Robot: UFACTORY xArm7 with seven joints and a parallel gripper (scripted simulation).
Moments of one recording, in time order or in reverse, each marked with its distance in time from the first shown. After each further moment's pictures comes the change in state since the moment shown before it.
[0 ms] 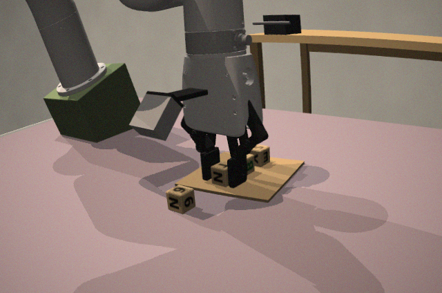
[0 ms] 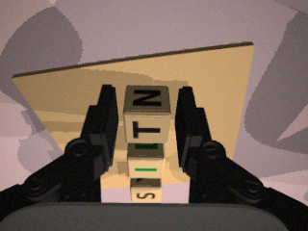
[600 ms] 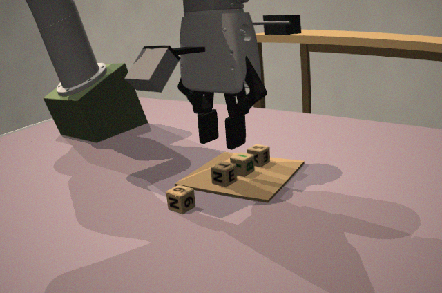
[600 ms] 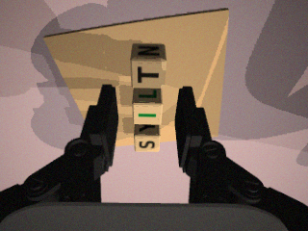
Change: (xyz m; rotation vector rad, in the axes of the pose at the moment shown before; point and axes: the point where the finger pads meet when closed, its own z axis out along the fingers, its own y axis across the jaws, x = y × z) arm 0.000 0.000 -0.053 0.002 0.000 0.000
